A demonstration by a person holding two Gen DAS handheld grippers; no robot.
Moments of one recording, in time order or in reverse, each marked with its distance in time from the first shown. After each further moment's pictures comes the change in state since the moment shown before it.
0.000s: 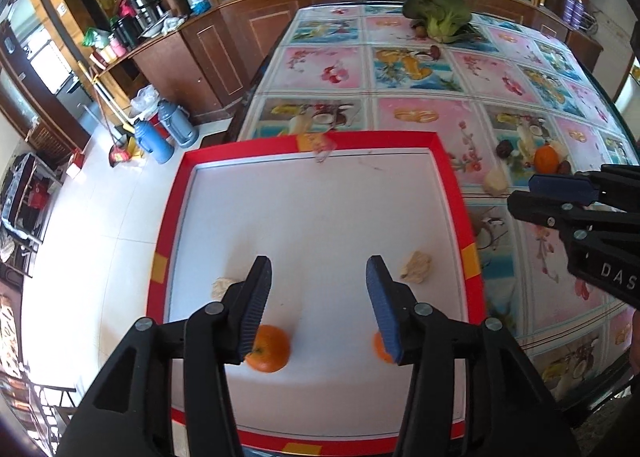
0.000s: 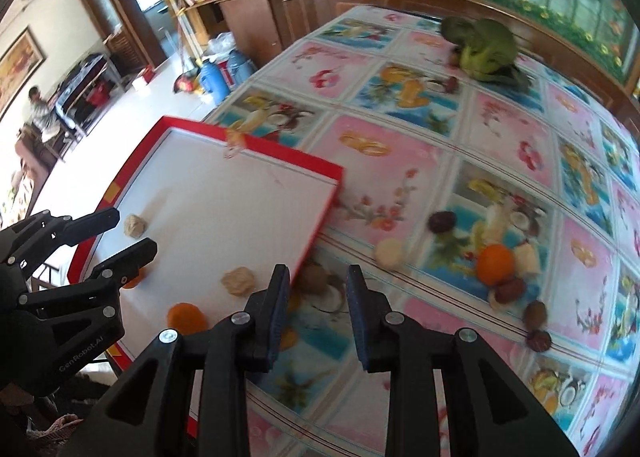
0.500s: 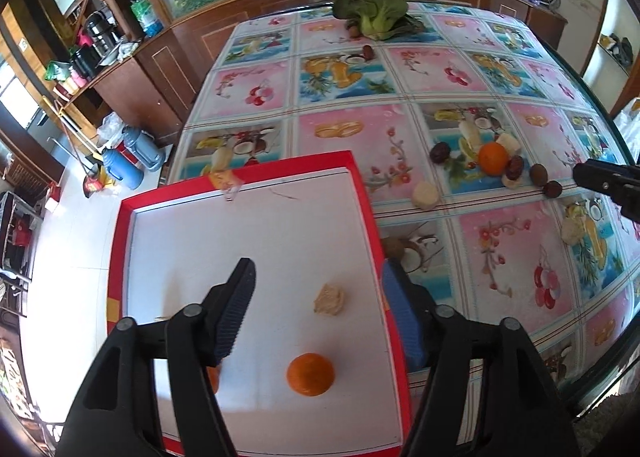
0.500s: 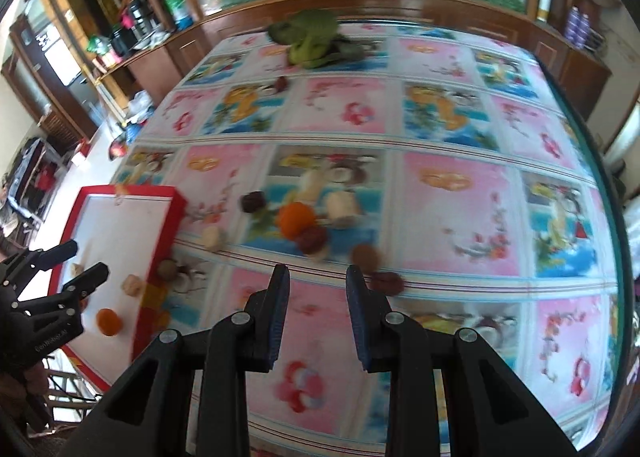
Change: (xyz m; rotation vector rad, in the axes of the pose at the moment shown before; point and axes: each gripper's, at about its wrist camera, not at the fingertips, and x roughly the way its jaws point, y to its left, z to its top) left arm 0.002 -0.061 0.024 0.115 0.001 -0.079; right arm -0.058 -0.129 -0.051 0.290 -0.077 -0.157
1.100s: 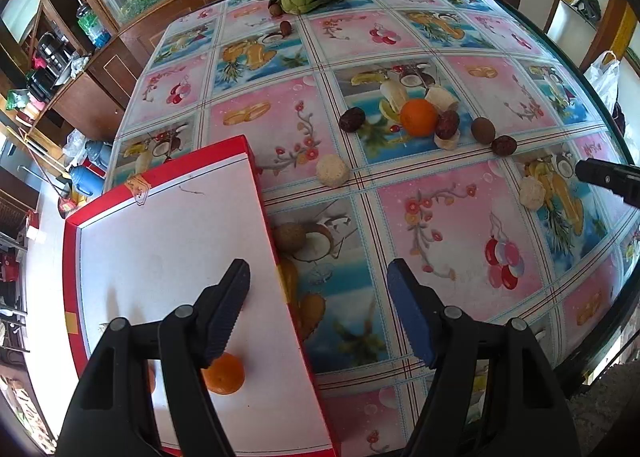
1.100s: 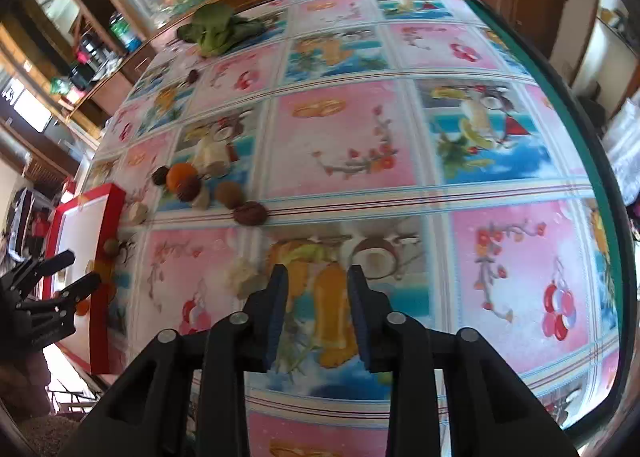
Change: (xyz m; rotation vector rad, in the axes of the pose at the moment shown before) left arm 0.011 -0.064 -0.002 0.122 0.071 -0.081; right arm -0.004 -0.092 -0.046 0.174 0.071 0.026
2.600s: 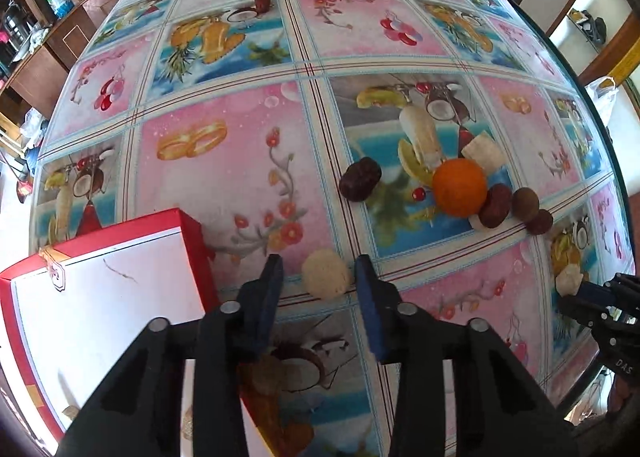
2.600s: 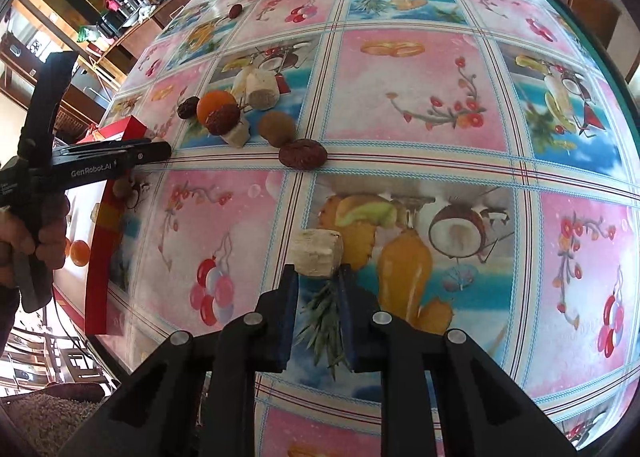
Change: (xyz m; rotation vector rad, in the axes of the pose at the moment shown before) left arm 0.080 0.016 0.069 -0.048 0.095 -0.171; right arm 0.032 0.016 -0.020 -0.105 0.137 0.077
